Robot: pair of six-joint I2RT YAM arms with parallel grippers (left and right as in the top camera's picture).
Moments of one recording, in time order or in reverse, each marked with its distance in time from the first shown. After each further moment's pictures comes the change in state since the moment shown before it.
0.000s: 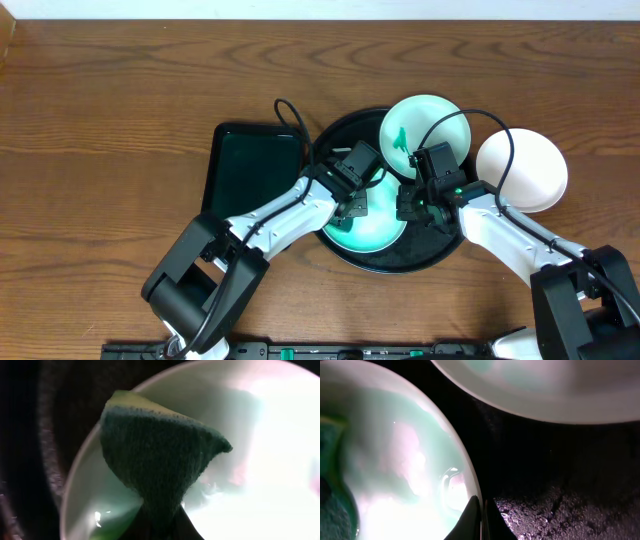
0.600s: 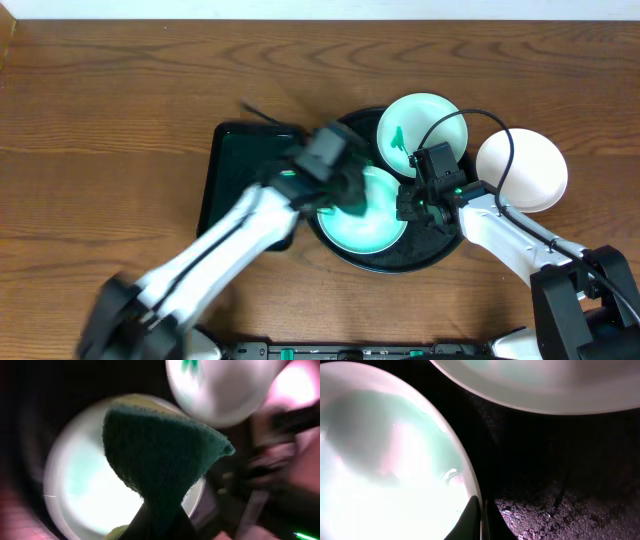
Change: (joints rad) left arm 0.108 -0.352 -0.005 -0.029 0.196 0.039; right arm 0.001 0.000 0.000 0.000 -0.001 0.000
